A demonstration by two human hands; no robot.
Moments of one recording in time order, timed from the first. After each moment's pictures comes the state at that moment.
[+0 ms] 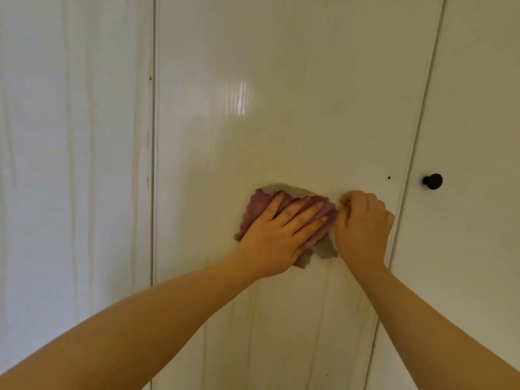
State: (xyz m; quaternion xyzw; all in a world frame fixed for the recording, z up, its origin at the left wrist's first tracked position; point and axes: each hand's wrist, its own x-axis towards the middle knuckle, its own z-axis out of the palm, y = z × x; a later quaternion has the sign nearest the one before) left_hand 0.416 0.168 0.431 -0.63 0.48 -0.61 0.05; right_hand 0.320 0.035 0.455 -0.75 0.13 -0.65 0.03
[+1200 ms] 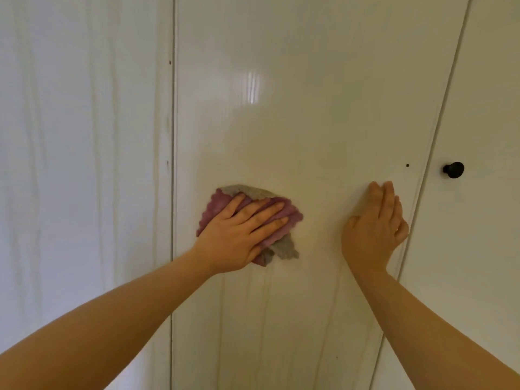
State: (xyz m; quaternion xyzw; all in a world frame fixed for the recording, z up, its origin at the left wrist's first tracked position) left_hand 0.442 0.241 0.404 -0.64 0.47 -0.60 0.06; right_hand 0.322 0.044 0.426 -0.75 0.26 -0.60 0.07
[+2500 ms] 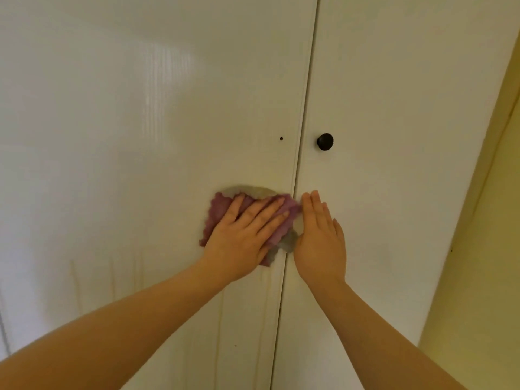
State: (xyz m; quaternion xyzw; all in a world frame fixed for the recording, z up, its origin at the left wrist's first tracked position) left_hand 0.363 0.045 0.383 -0.65 0.47 -0.60 0.02; right_hand 0.233 -0.054 0.404 -0.90 0.23 -0.37 0.04
